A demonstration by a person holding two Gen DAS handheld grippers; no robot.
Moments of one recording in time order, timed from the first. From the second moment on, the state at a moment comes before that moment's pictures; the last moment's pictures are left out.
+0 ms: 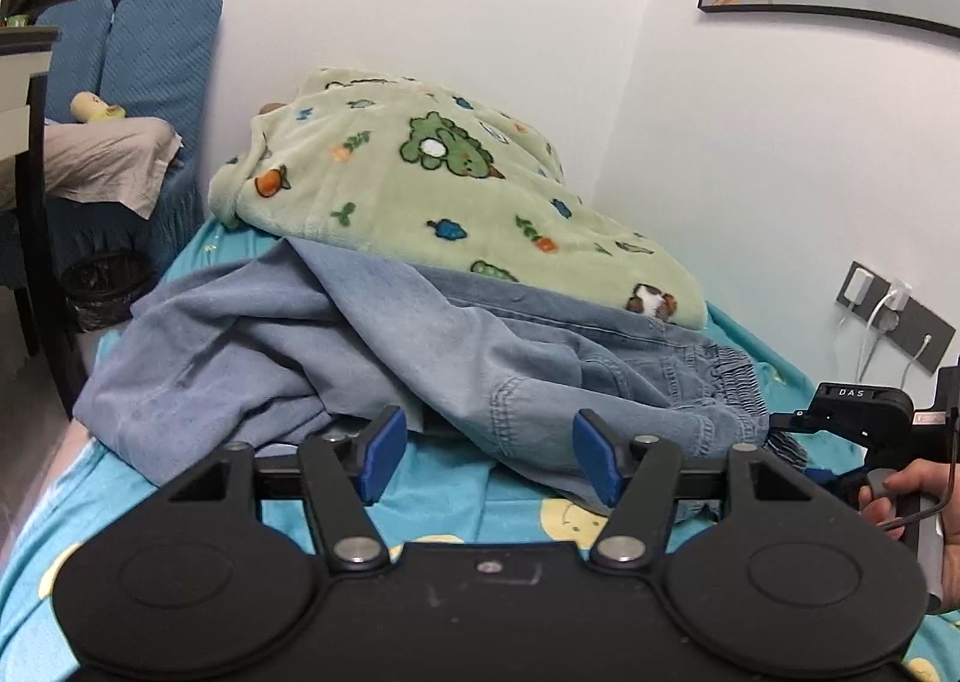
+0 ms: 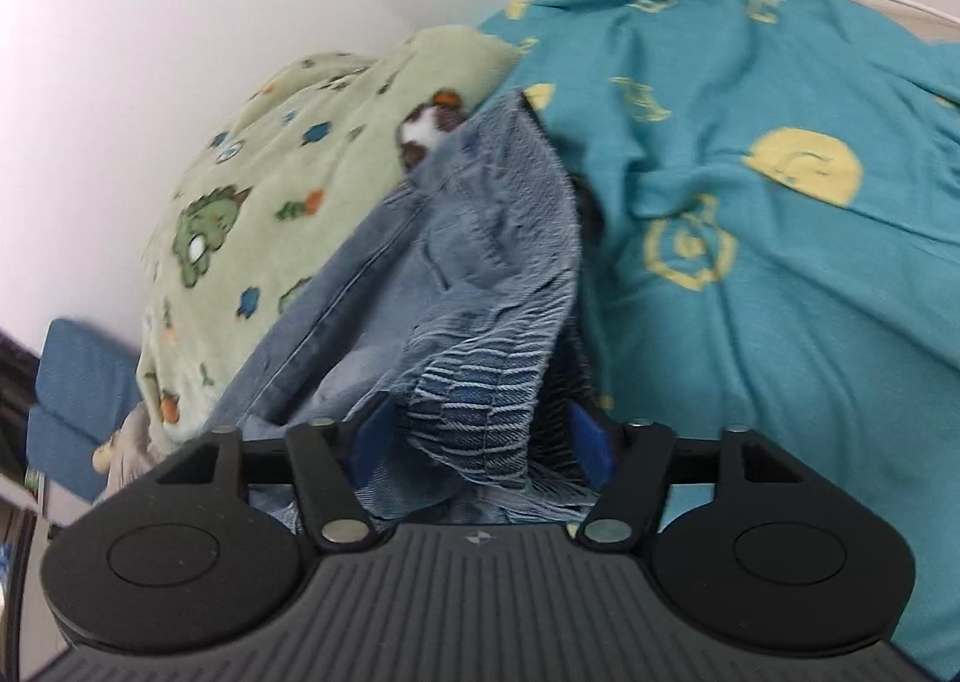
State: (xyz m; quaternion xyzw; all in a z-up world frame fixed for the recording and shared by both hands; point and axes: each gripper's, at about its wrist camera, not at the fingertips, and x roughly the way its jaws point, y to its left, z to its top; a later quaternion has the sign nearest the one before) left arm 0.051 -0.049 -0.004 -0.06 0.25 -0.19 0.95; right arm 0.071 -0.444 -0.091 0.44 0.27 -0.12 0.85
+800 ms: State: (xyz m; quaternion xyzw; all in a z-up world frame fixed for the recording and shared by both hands) left arm 0.051 -0.038 -0.016 -0.07 0.26 -0.17 0.95; right arm 0.059 -0.552 -0.047 0.40 0.09 -0.28 0.87
